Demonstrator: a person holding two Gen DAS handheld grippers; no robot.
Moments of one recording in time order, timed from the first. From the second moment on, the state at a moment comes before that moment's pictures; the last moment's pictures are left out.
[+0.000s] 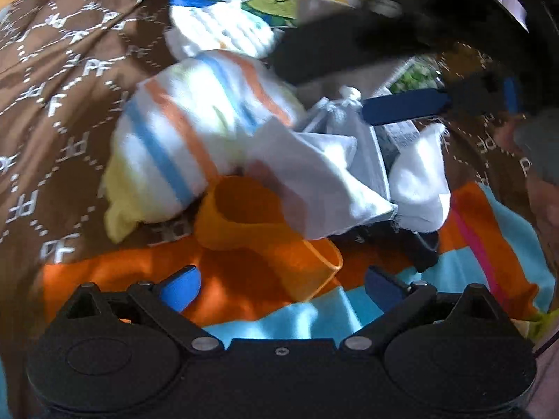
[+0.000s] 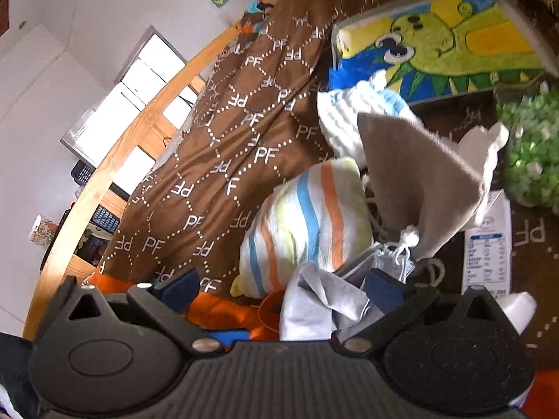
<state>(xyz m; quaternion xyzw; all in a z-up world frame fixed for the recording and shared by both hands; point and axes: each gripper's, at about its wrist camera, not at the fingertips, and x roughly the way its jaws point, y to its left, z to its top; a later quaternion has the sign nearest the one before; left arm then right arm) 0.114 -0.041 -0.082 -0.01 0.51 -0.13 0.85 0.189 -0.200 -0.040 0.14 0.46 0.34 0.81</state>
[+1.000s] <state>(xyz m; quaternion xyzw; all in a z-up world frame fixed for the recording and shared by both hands) 0.111 -0.032 -0.096 -0.05 0.50 -0.08 0.86 0.190 -0.181 -0.080 0.06 0.51 0.32 0.79</state>
